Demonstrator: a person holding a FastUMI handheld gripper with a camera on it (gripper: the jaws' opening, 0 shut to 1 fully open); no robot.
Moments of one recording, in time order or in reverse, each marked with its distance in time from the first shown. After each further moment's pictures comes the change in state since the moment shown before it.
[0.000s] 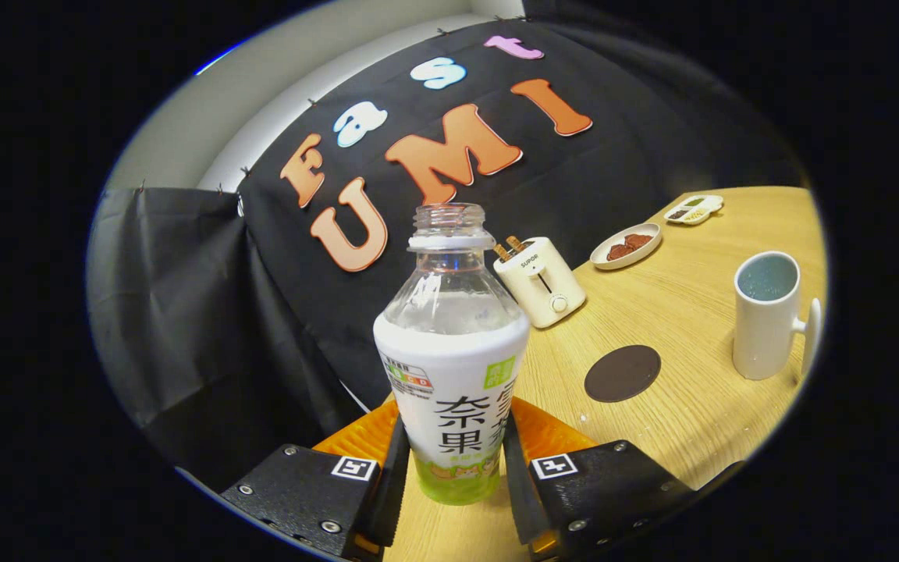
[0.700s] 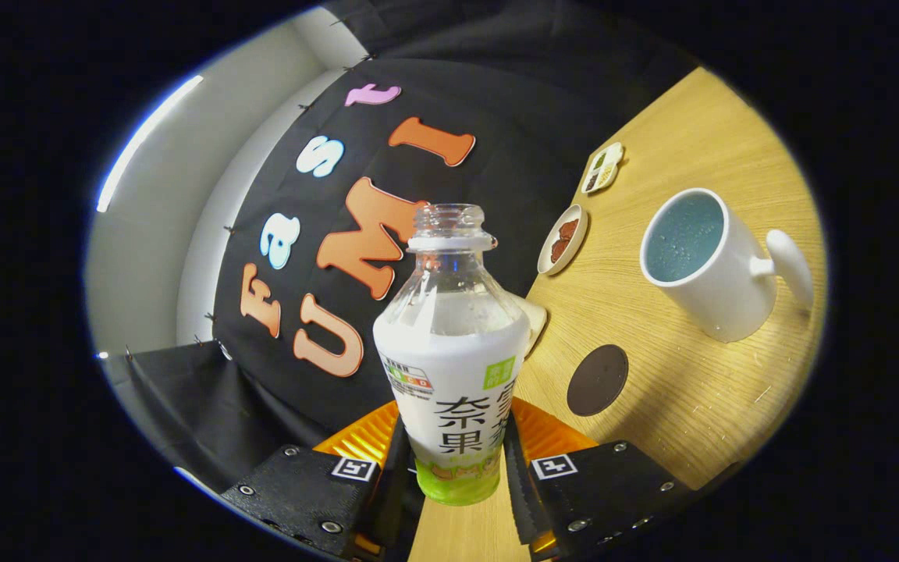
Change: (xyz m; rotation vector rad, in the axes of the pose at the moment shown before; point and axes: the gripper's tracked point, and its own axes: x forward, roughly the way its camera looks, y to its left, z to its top) arm -0.007 -0.063 0.058 0.503 -0.187 -0.046
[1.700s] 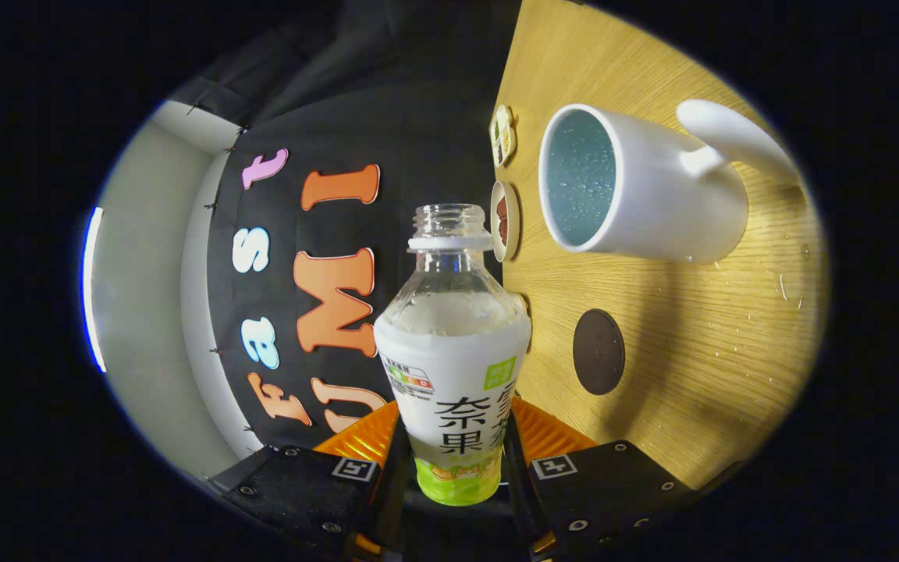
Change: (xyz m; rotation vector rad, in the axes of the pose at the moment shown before) arm 0.020 -0.022 0.017 0.476 -0.026 -0.052
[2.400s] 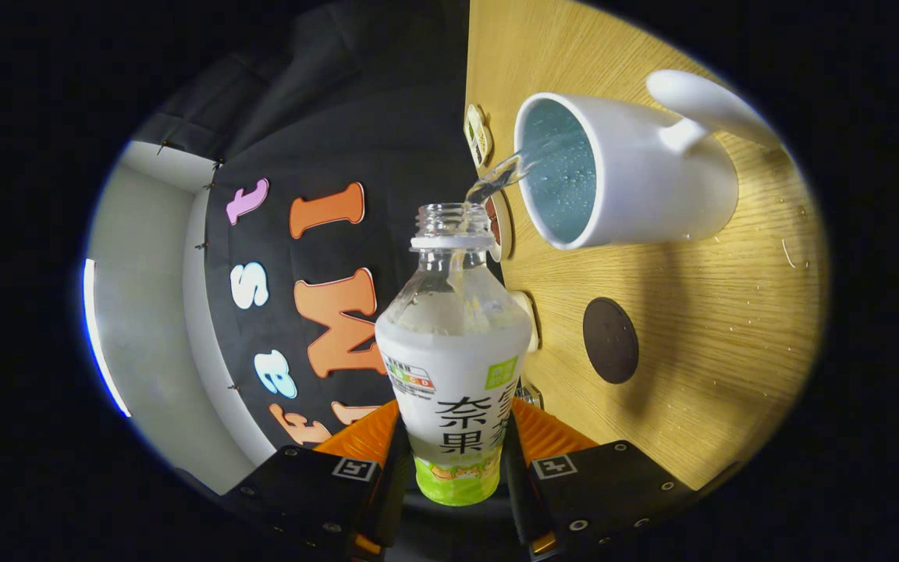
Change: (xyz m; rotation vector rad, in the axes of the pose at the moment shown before) arm 0.003 0.016 0.009 0.149 -0.006 0.016
